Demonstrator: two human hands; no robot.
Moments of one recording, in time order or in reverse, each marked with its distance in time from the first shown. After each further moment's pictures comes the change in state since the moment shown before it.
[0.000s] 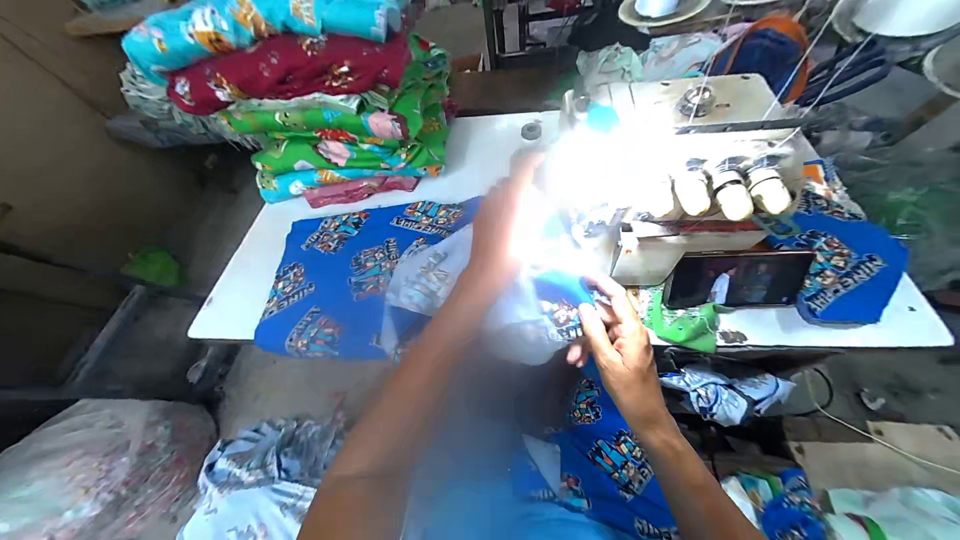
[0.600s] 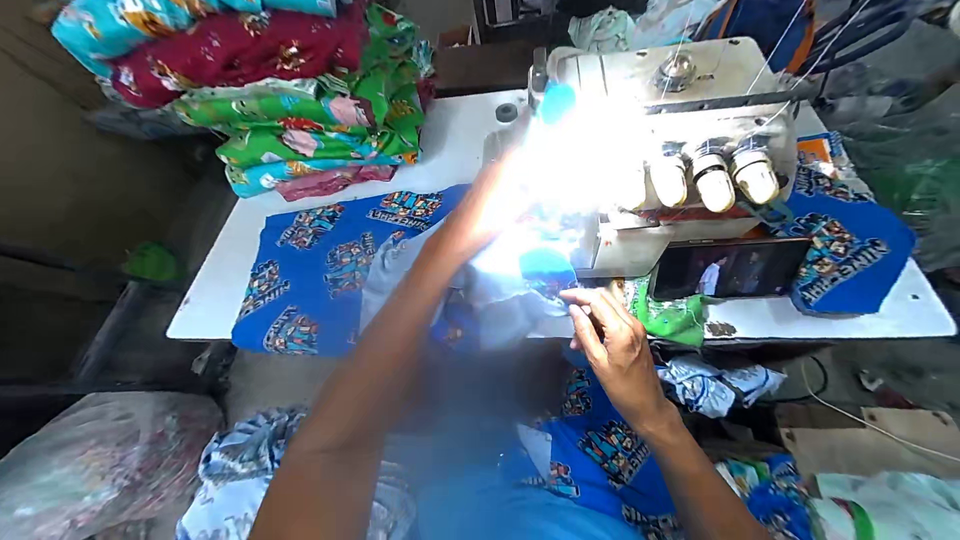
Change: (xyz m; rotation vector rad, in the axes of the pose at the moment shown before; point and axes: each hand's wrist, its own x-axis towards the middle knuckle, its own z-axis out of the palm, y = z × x) left_hand 0.026 -0.005 0.005 -0.087 -0.250 0.128; right_hand 0.002 0.029 -0.027 -0.501 0.010 -0.192
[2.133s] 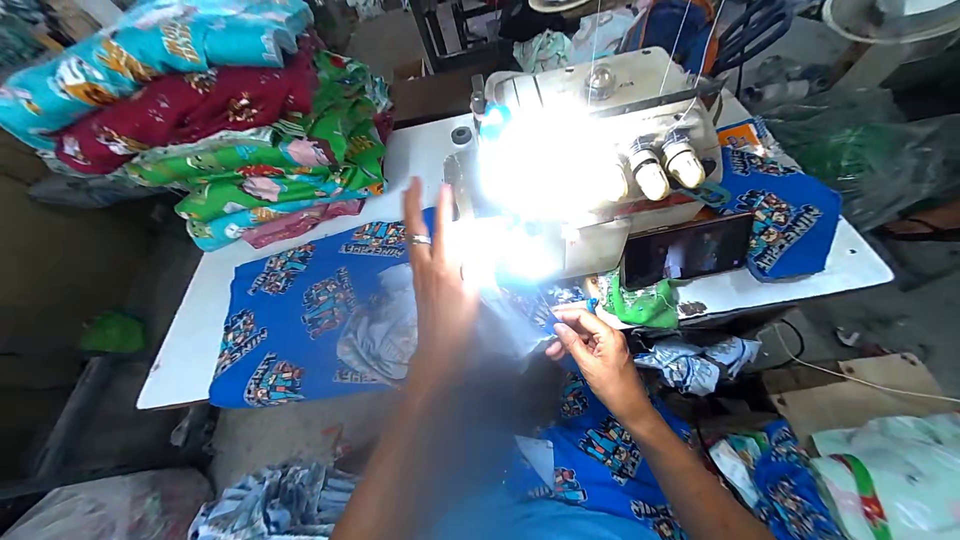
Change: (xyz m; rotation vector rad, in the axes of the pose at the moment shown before) left_hand -0.090 0.023 0.022 0.054 0.320 -0.089; right_hand -0.021 0.003 0.008 0.510 0.026 0.264
